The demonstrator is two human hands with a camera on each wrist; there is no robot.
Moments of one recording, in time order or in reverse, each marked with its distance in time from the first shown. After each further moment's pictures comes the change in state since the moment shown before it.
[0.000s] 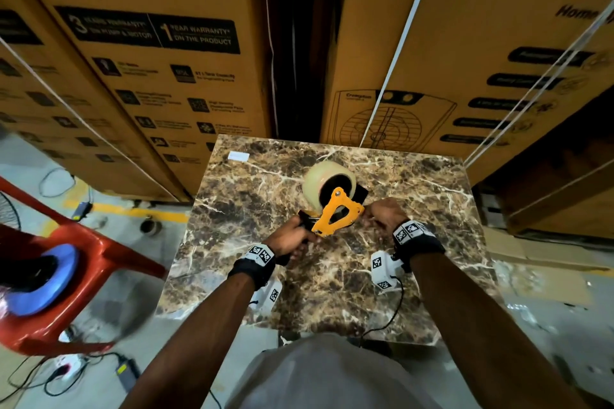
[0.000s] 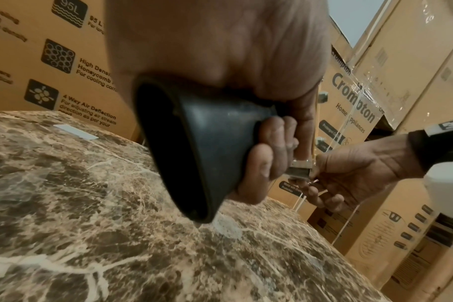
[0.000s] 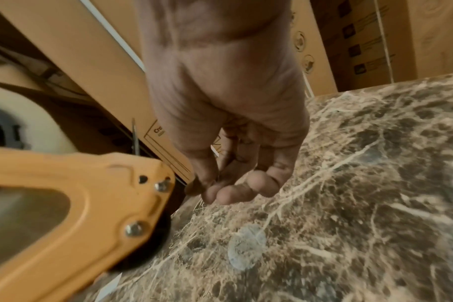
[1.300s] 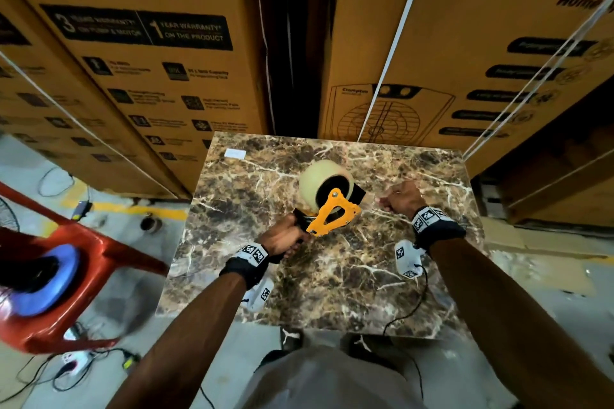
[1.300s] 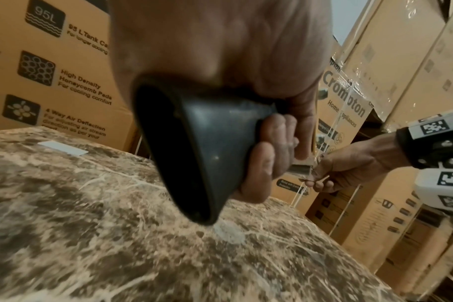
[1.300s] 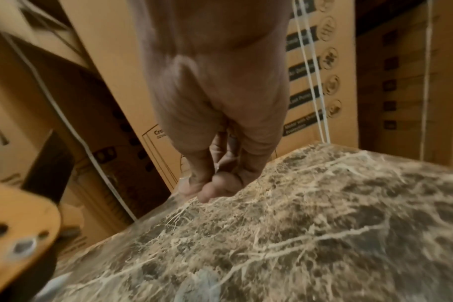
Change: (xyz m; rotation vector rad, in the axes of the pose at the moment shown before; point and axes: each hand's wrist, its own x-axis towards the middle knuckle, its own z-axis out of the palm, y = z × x) left_hand -0.002 0.004 -0.002 0.025 -0.031 -0.093; right_hand 0.074 0.023 -0.046 -0.172 0.117 -0.216
